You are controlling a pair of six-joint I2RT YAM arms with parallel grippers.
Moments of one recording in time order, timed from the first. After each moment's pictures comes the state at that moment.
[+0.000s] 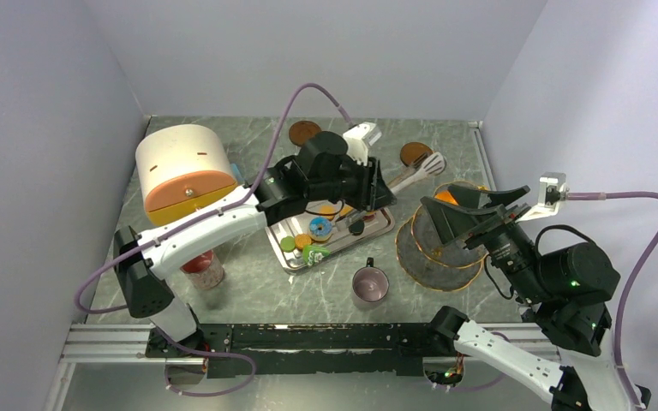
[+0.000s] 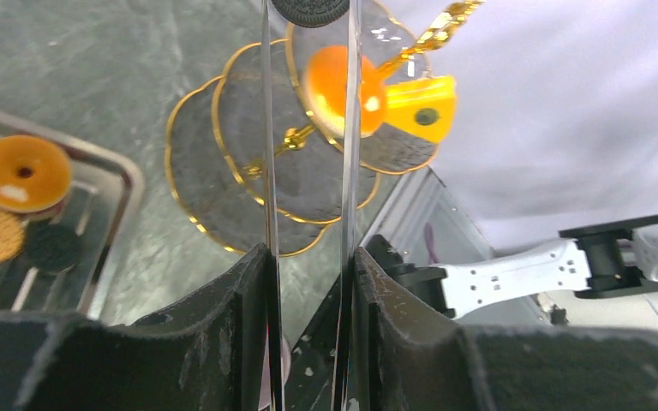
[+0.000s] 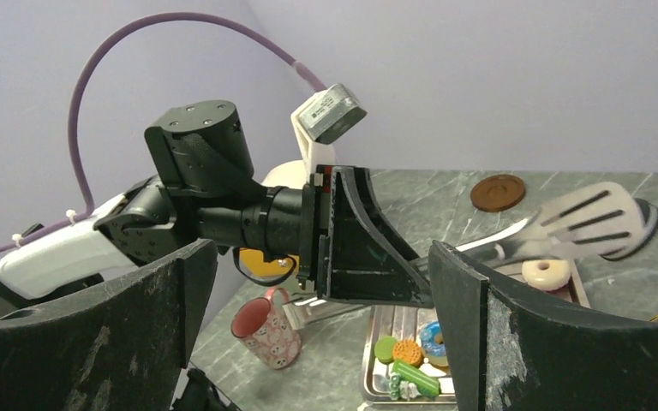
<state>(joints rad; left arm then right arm) -1.02 1.61 1.62 -0.35 0.14 -0.58 0.86 0.47 1.19 -0.47 0.29 0.40</state>
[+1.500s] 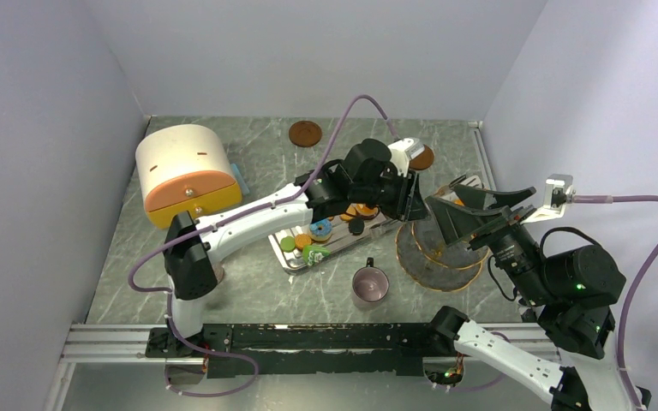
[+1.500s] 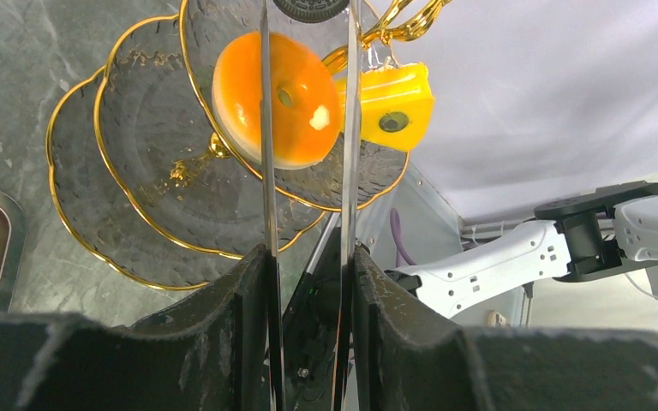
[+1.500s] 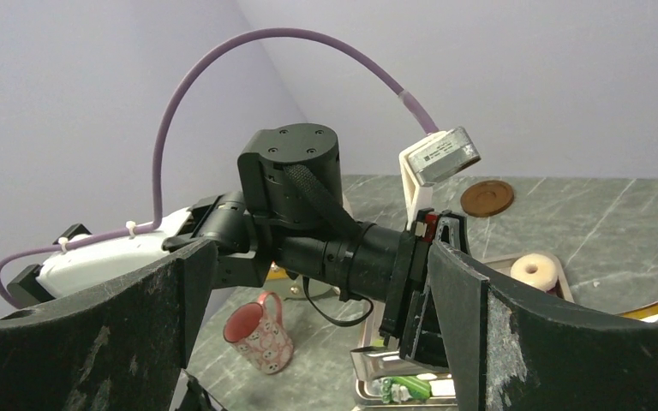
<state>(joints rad) -1.09 1.90 1.83 -0.29 0.29 -0.62 0.86 0.46 1.20 -0.48 0.31 0.38</state>
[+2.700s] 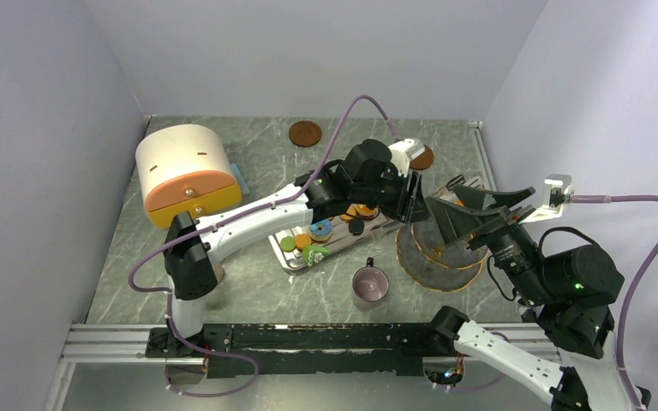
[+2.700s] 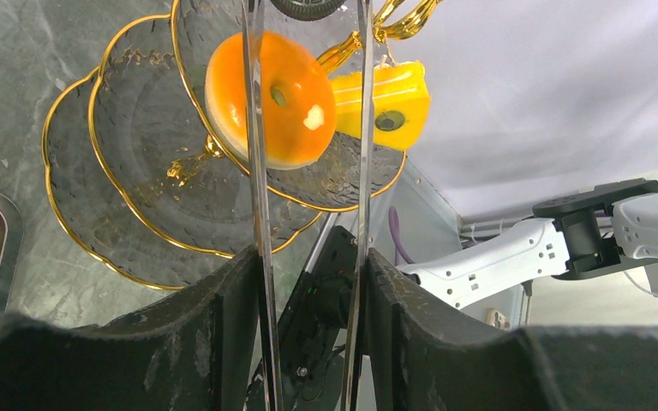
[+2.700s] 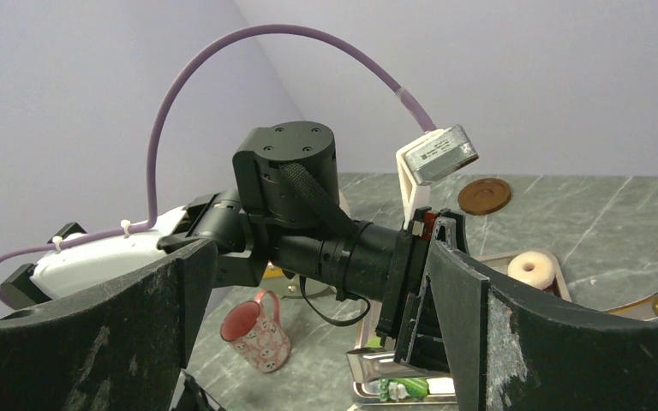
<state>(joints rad) -1.09 1.90 1.83 -0.29 0.29 -0.62 0.86 0.46 1.20 -0.48 0.31 0.38</state>
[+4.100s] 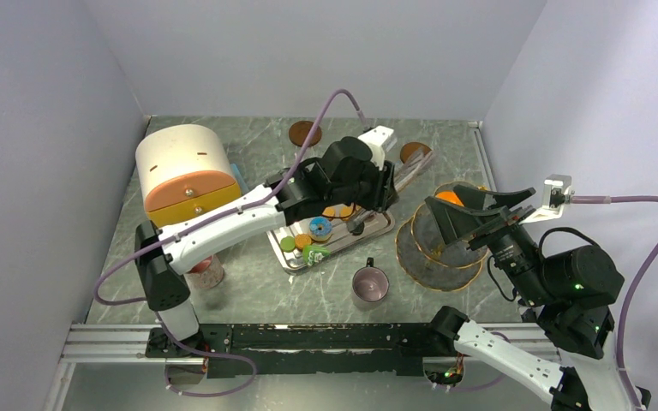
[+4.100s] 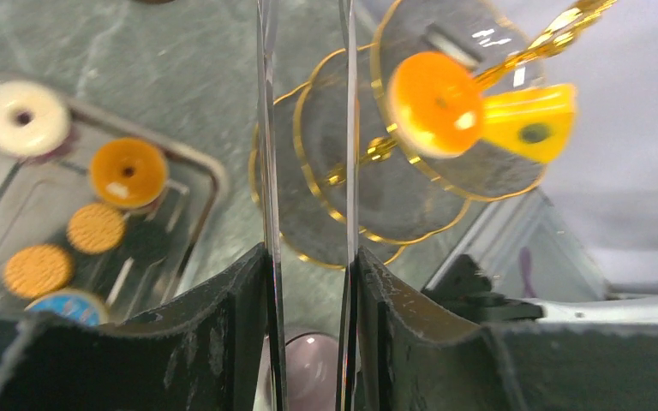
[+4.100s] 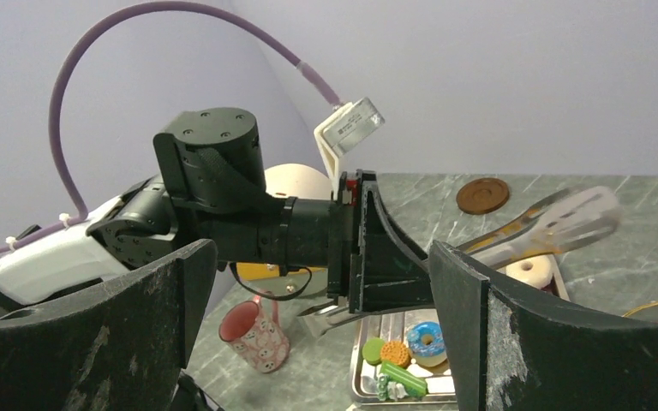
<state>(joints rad) -1.09 1.75 1.79 -0.45 -0.05 -0.48 0.86 0.45 1.20 -0.48 0.31 0.38</state>
